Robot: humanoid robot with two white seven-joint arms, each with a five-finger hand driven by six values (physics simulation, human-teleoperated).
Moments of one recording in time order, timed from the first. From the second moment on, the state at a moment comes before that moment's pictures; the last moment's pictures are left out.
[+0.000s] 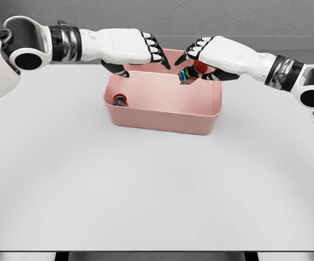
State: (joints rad) left arm -1.19 0.53 -1.00 -1.29 -0.45 -0.61 -0.46; right arm -0.80 -0.56 0.58 -1.33 0.46 -0.61 0.36
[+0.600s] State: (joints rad) left arm -0.91 0.83 -1.00 -1.14 0.19 -0.61 -0.46; right arm -0.78 -0.60 0.54 -1.21 0.45 -0.61 0.36
